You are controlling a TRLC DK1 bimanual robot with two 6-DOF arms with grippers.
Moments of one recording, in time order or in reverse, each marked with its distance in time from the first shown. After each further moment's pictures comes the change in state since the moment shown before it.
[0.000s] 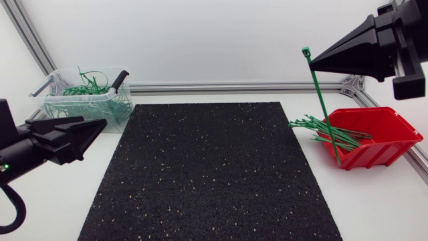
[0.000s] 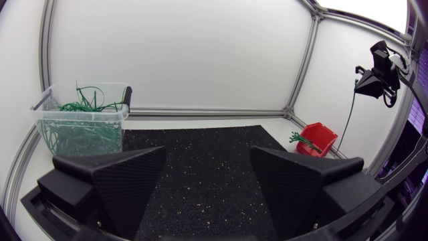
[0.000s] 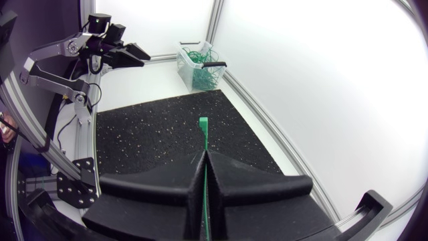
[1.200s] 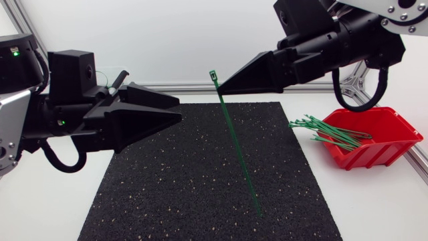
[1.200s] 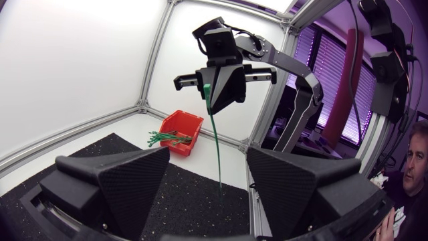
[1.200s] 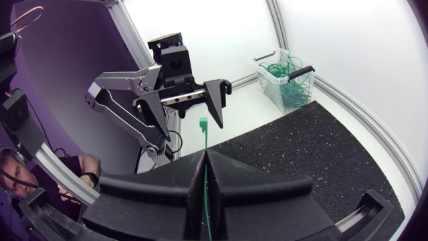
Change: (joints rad) left arm -0.275 0.510 0.201 0.426 0.663 -0.040; right arm 0.245 0.282 -0.049 0.254 -0.398 0.395
